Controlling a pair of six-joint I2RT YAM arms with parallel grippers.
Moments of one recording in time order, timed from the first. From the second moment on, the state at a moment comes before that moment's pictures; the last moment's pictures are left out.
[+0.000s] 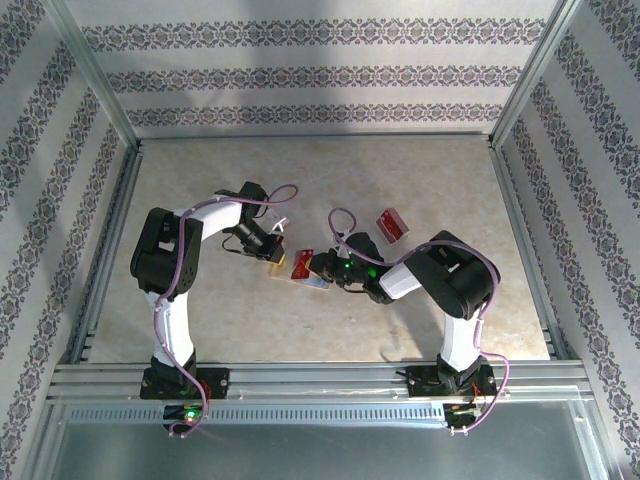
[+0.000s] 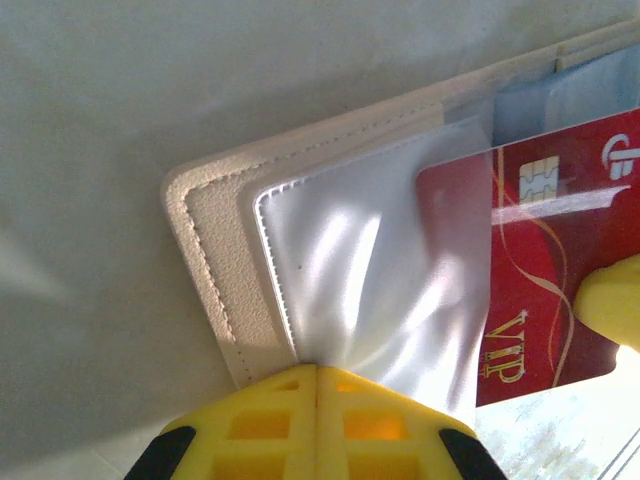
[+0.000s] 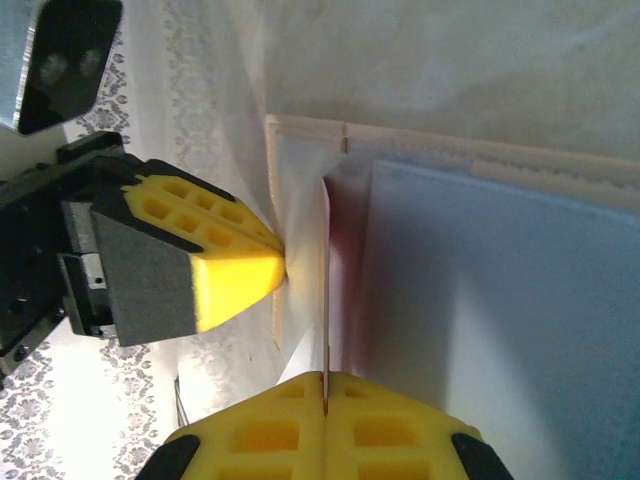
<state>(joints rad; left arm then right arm) -0.28 2.00 1.30 -0.83 0.55 0.11 0.66 1.89 0.61 0.79 -0.47 1.20</state>
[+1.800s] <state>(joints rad) -0.28 1.98 1.28 -0.83 0.55 0.11 0.72 1.77 0.81 0.11 -0.30 1.00</state>
